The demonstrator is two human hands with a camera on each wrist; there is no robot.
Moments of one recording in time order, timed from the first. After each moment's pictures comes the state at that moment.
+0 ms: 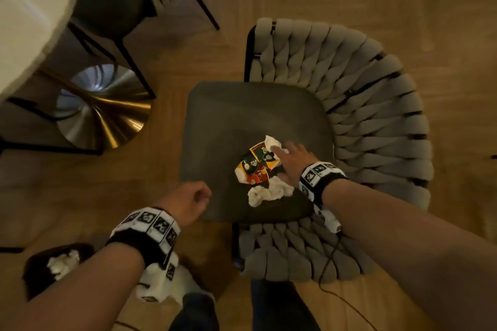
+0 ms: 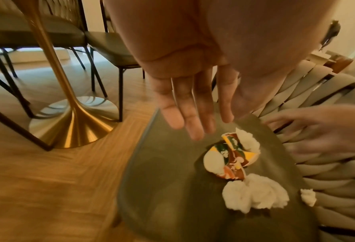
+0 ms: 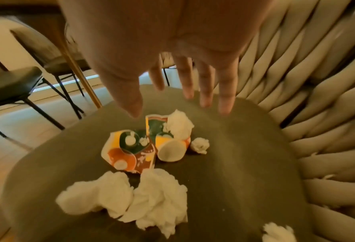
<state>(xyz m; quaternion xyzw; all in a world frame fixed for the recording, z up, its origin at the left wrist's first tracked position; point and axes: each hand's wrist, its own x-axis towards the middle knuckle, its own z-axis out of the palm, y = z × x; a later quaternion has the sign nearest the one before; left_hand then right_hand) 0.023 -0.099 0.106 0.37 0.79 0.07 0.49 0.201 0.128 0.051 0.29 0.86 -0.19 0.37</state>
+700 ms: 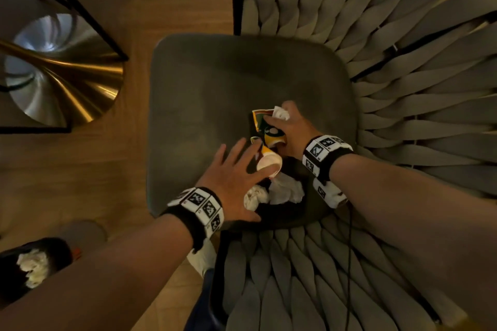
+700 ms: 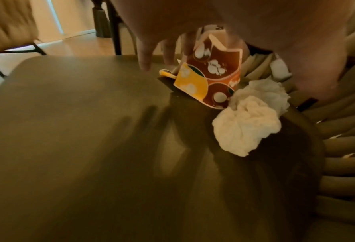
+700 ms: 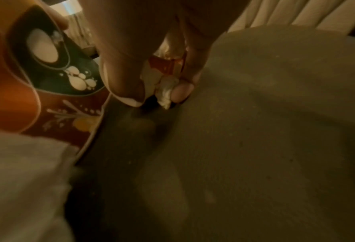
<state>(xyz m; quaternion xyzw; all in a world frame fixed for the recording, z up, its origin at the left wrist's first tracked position) 0.081 0.007 -0.039 0.67 0.64 -0.09 0.36 0.194 0.188 -0.088 0.30 0.86 -0.35 0.21</state>
